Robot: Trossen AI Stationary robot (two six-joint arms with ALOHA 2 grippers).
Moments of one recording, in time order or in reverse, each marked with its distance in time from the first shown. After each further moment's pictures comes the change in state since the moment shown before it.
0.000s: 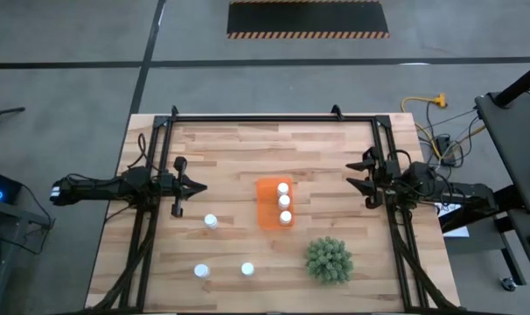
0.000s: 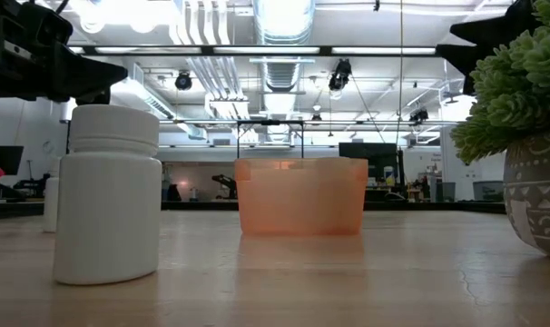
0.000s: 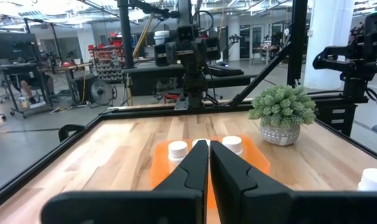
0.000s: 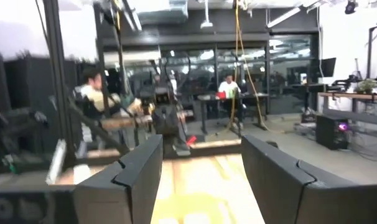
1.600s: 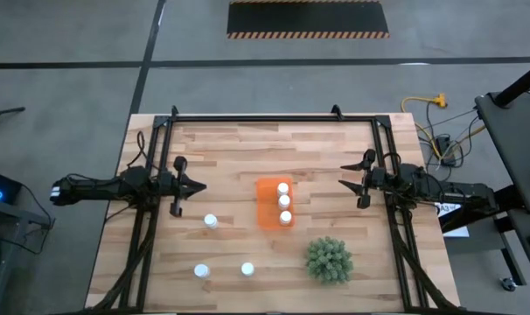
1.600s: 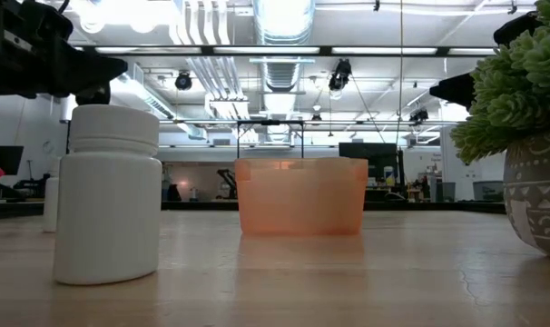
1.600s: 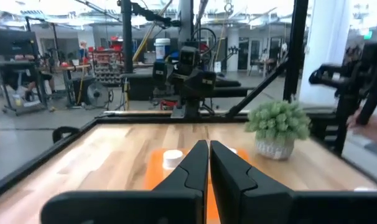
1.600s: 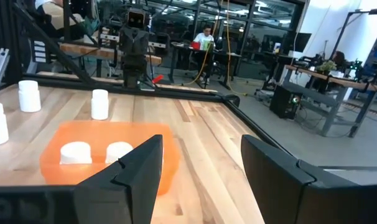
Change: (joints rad) left arm 0.000 -0.002 0.000 0.036 0.002 -0.067; right arm -0.001 0.010 0.000 -0.235 0.102 -0.226
